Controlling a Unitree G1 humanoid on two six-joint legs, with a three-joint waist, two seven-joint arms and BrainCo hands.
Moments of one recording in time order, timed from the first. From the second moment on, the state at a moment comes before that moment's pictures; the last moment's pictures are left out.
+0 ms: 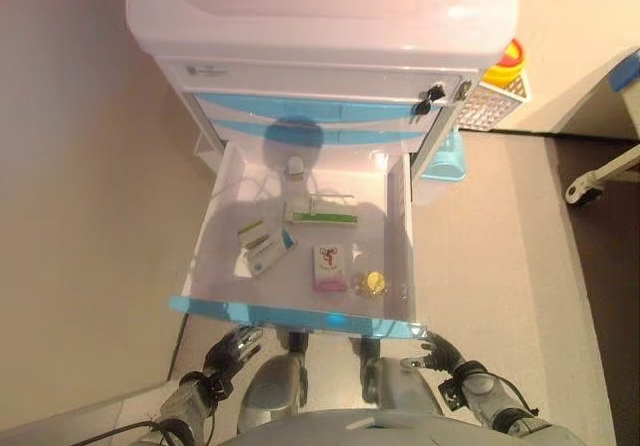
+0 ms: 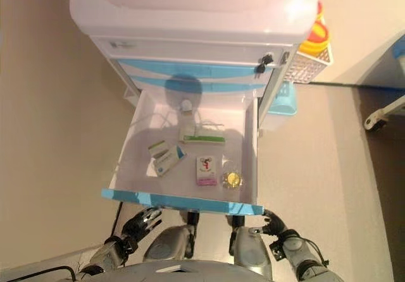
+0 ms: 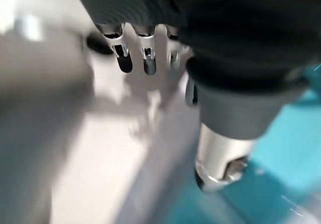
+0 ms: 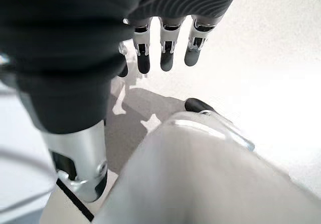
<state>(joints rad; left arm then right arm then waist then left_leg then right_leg) -0.04 0.25 -0.13 1.21 -0.57 -0.22 -0.33 -0.07 -0.27 0.24 1.25 -0.06 -0.29 0.09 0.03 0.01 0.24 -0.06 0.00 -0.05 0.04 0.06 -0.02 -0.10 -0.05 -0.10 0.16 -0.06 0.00</state>
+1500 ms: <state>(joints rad) 0.07 0.27 -0.20 1.19 -0.13 -0.08 -0.07 -0.21 -0.72 0.23 0.19 -0.36 -0.35 -0.02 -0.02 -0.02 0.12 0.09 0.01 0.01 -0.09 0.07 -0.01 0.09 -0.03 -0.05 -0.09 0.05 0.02</state>
